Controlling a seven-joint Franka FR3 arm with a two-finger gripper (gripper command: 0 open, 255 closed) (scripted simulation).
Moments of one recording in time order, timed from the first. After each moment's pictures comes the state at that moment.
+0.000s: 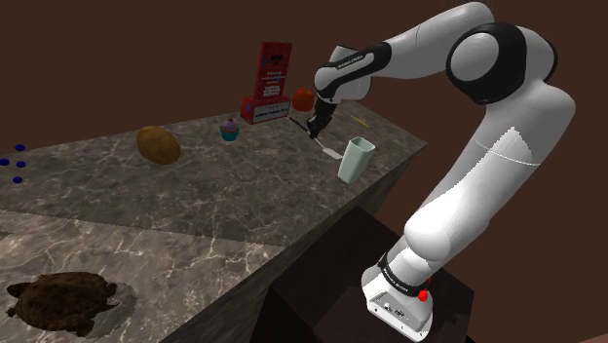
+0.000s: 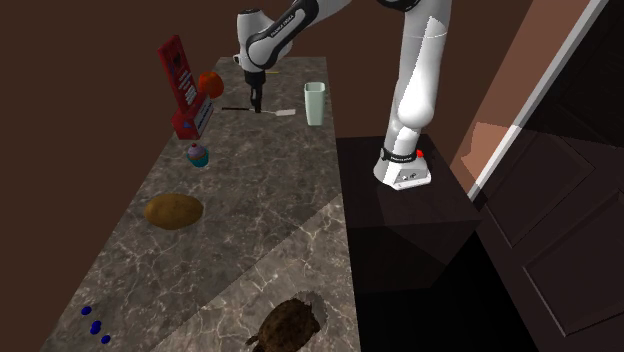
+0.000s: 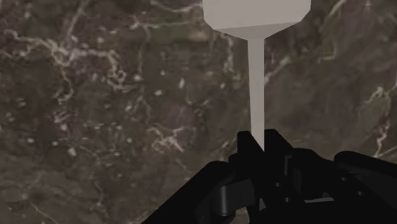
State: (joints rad) arm -0.28 0.11 -0.12 -2.17 0.05 2.34 -0.35
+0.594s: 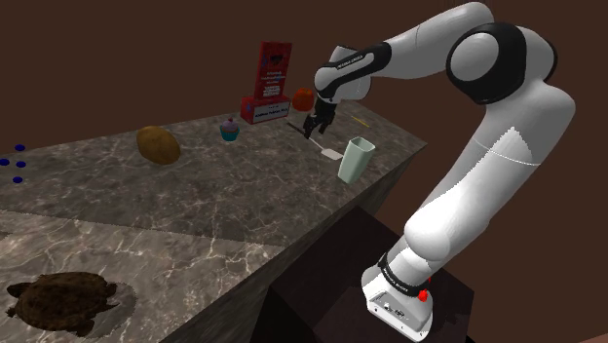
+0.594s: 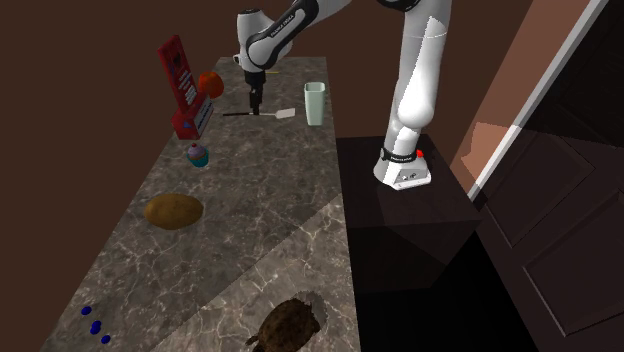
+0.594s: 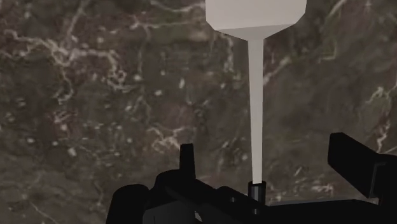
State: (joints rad) arm -0.28 0.11 -0.12 -2.17 0.05 2.34 -0.35
